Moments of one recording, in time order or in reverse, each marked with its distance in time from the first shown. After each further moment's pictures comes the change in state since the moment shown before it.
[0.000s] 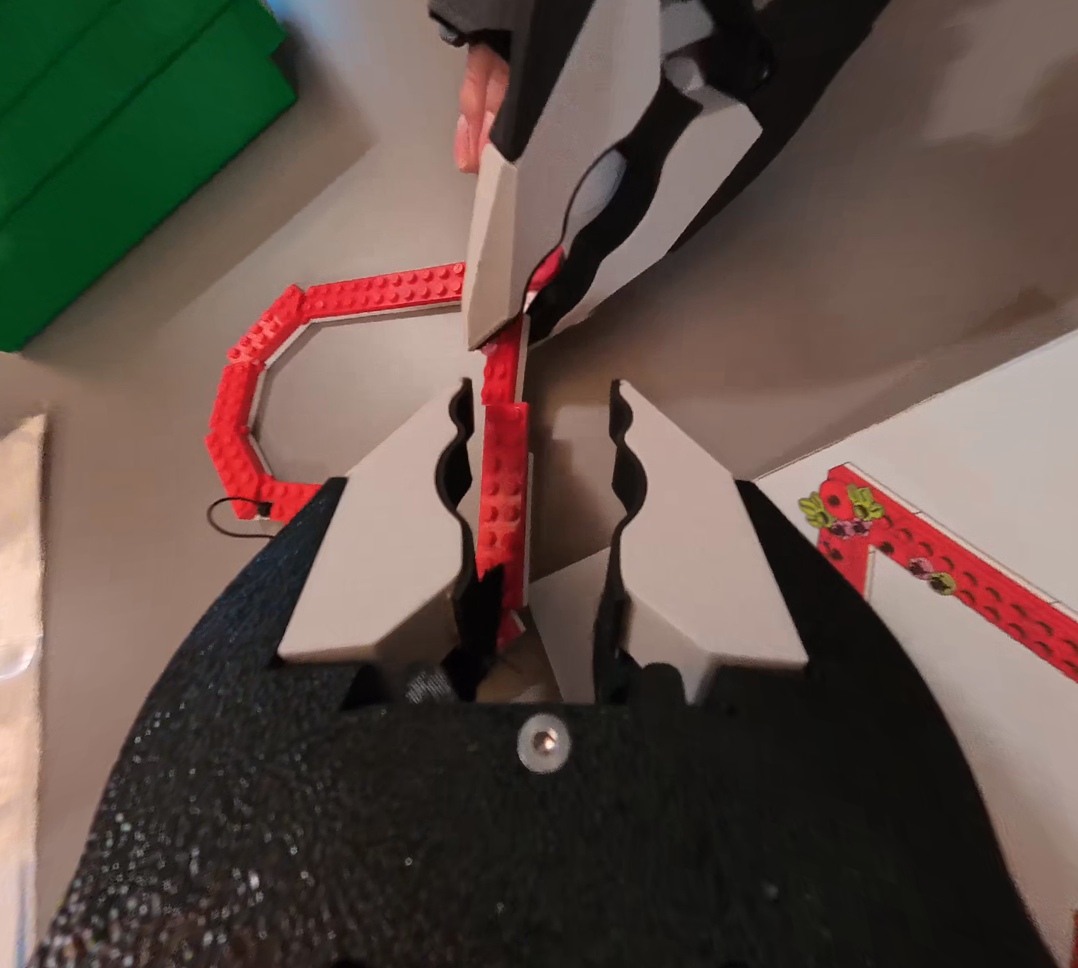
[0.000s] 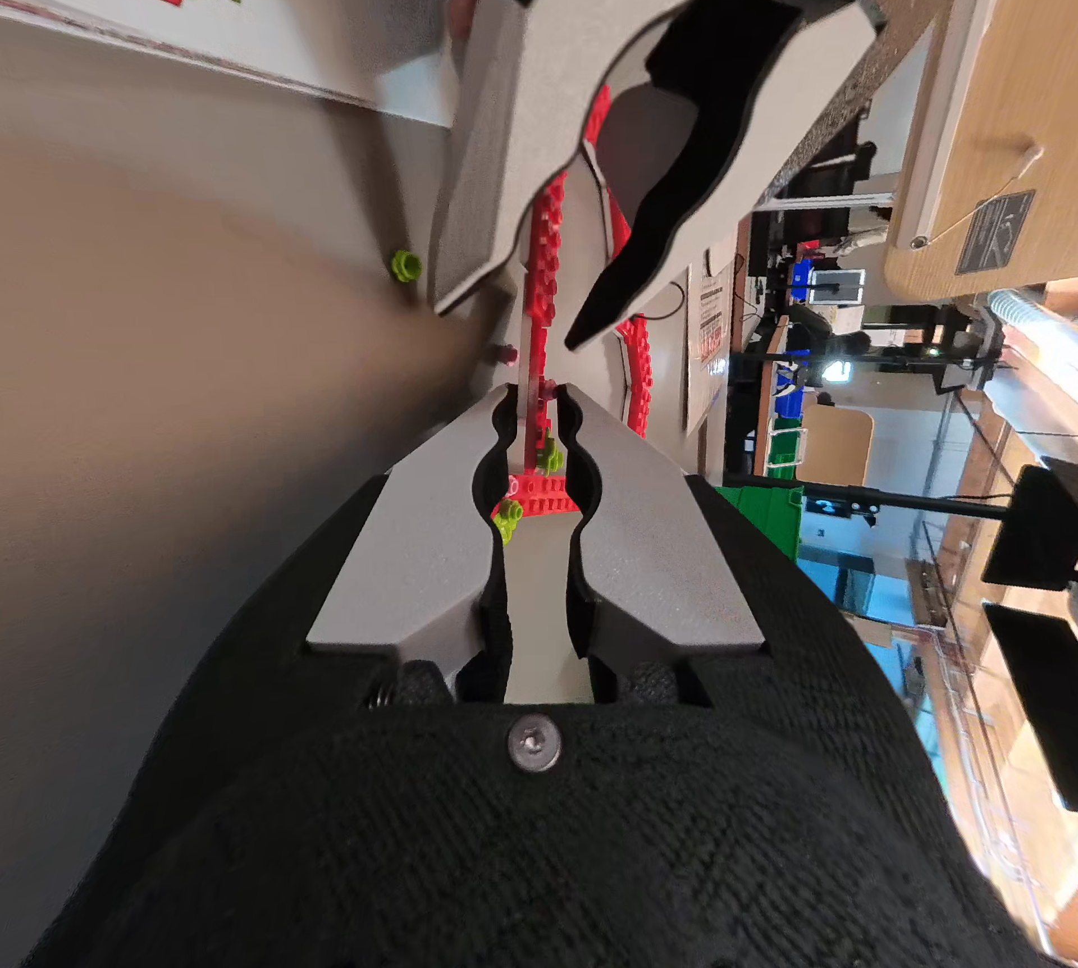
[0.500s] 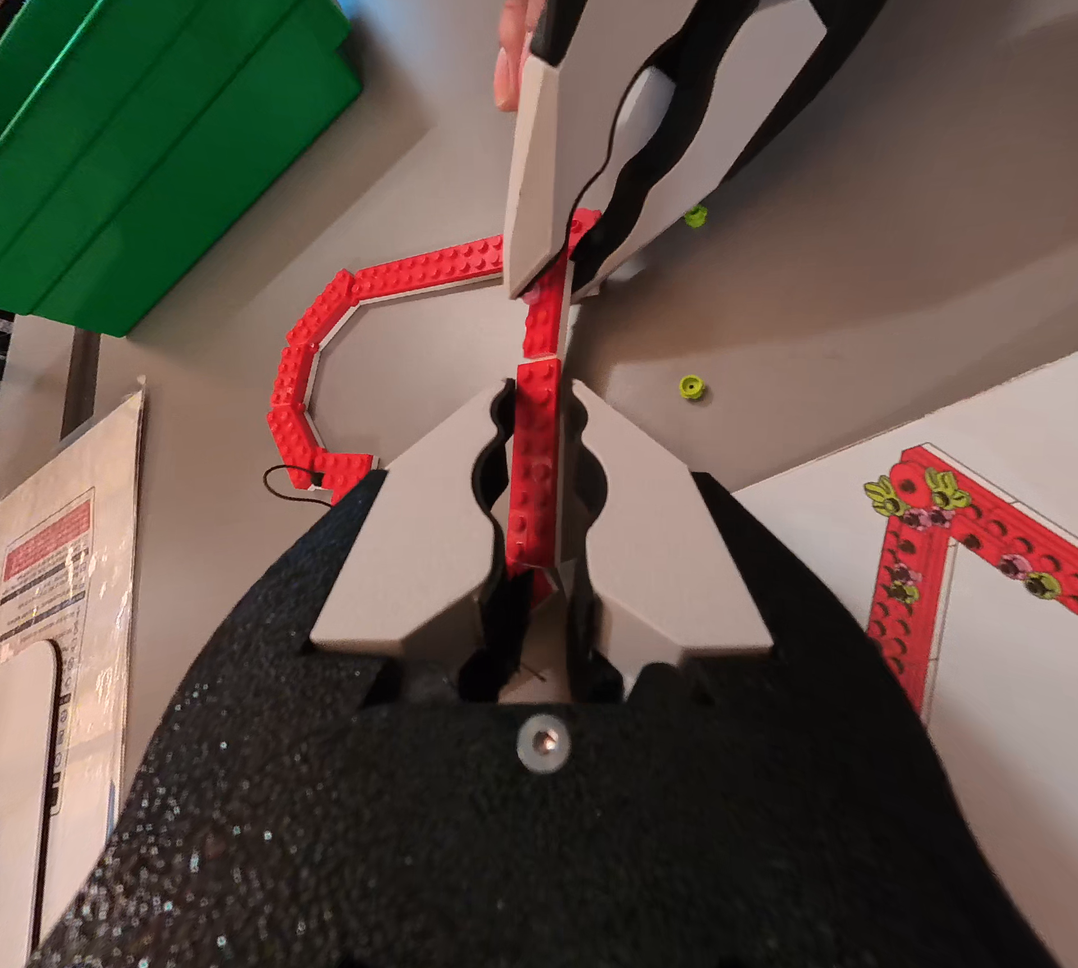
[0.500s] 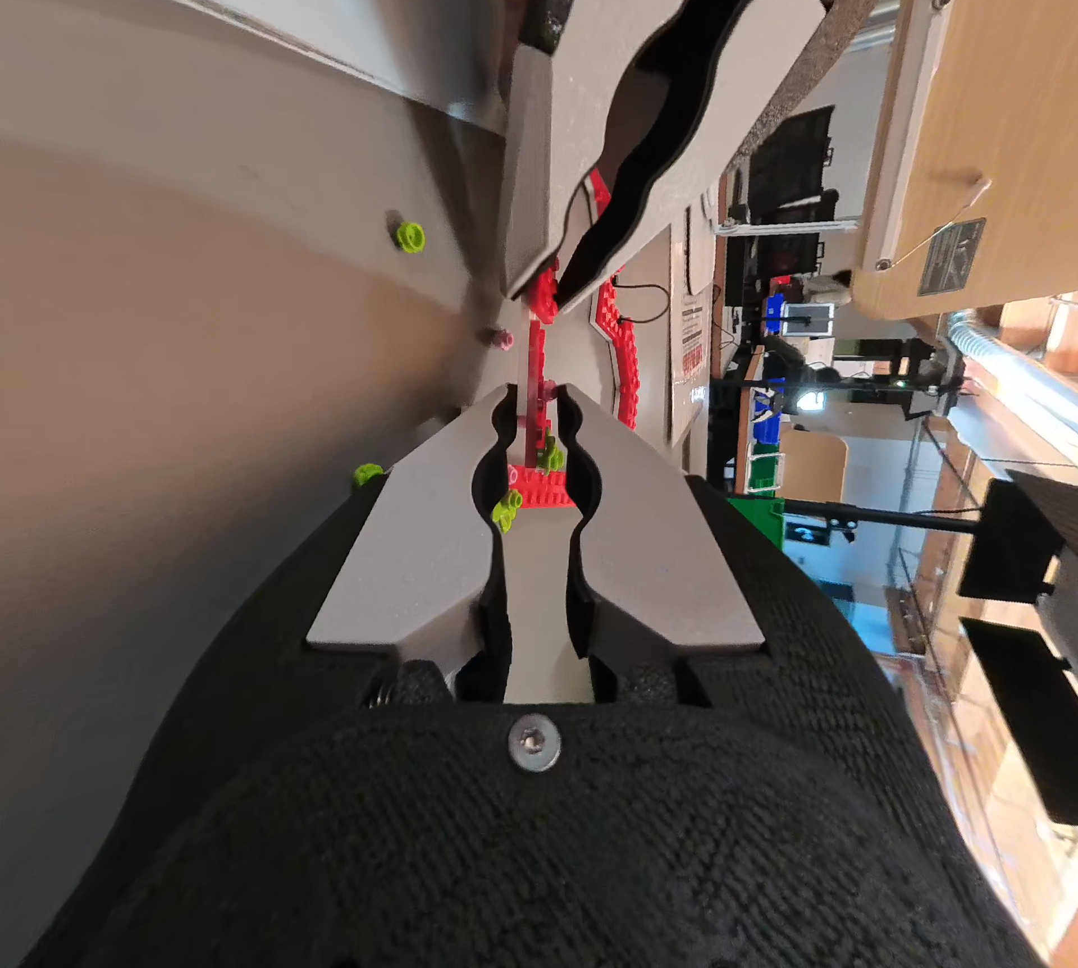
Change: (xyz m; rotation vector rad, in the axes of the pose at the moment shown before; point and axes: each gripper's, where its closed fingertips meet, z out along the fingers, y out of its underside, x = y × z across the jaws) left arm -0.014 0.009 -0.002 -0.010 -0.119 0.049; right arm 0.002 0.003 -0.006 0.063 0.031 -0.022
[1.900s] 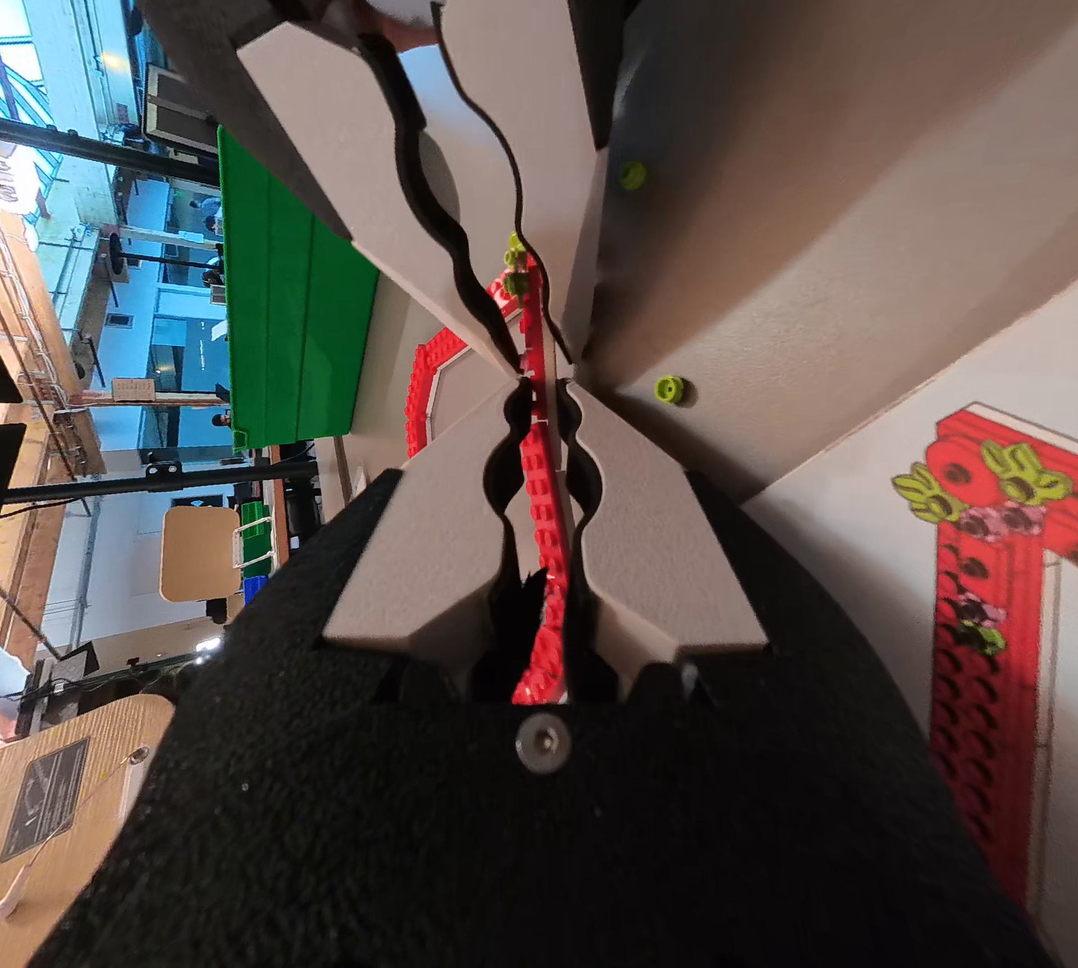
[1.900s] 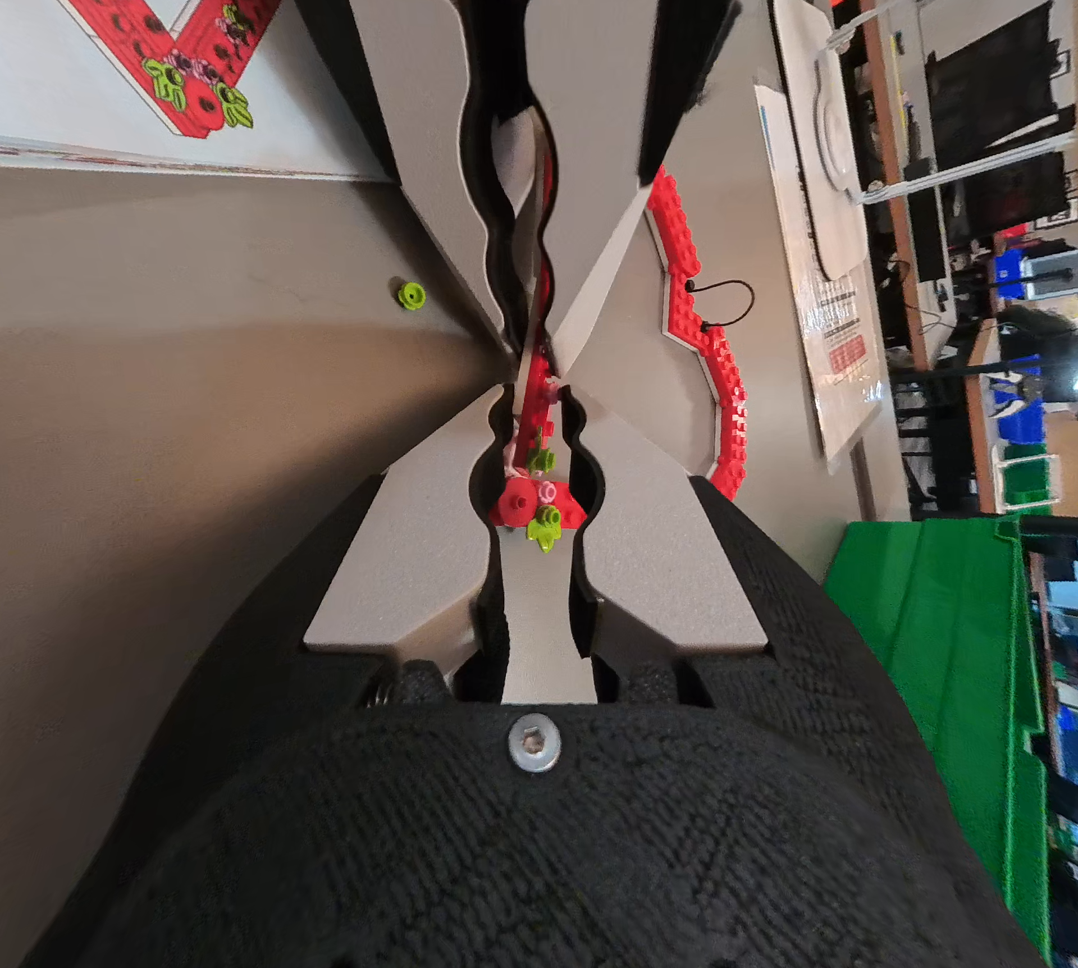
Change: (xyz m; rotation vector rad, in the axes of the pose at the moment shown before) left arm 0.002 -0.008 0.011 -0.096 -0.228 0.539; right arm -0.010 -0.009 0.005 0.077 -0.241 0.292
